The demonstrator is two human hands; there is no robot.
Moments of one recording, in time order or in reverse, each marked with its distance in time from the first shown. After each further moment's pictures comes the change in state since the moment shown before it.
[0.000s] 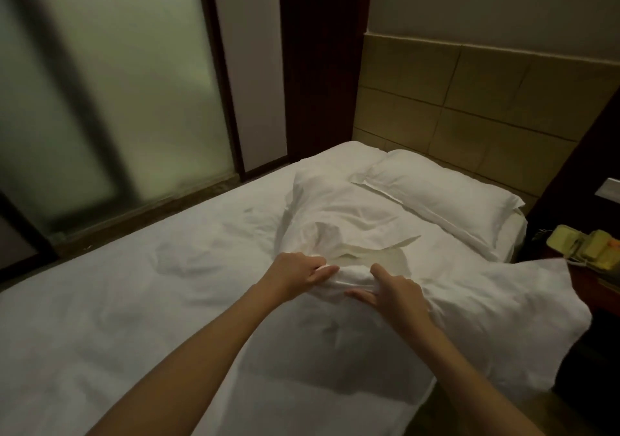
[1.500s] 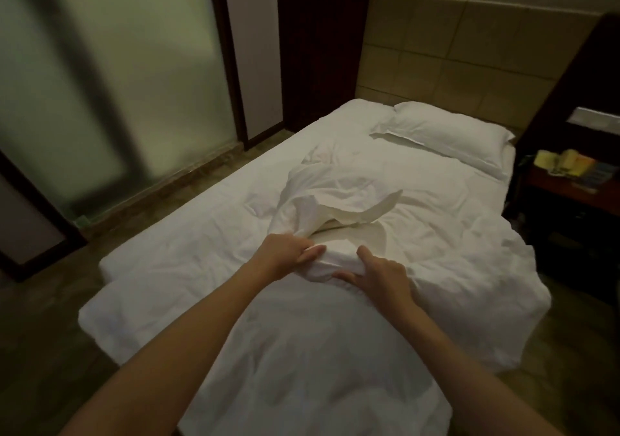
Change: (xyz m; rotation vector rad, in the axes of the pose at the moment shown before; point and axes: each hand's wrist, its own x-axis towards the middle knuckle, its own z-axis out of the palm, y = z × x) left_hand -0.357 -0.268 -0.089 -0.068 -0.159 0.105; right_hand -0.142 -0.444 0.137 -0.159 0.197 0.081
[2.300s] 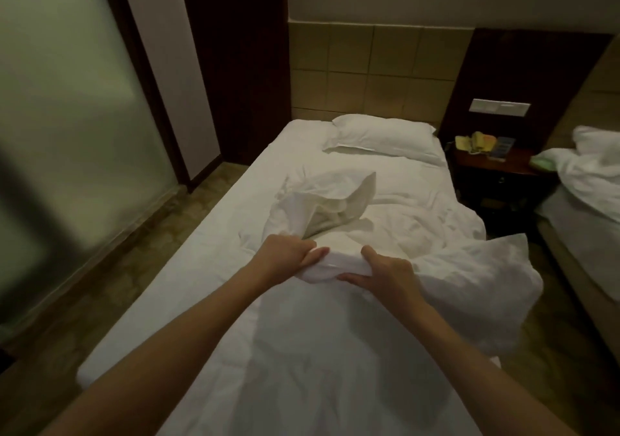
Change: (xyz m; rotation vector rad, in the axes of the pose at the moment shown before) left_hand 0.007 -0.159 -0.070 0.212 0.168 0.486; right_hand 0.059 -0.144 0.041 -0.161 0.437 0.057
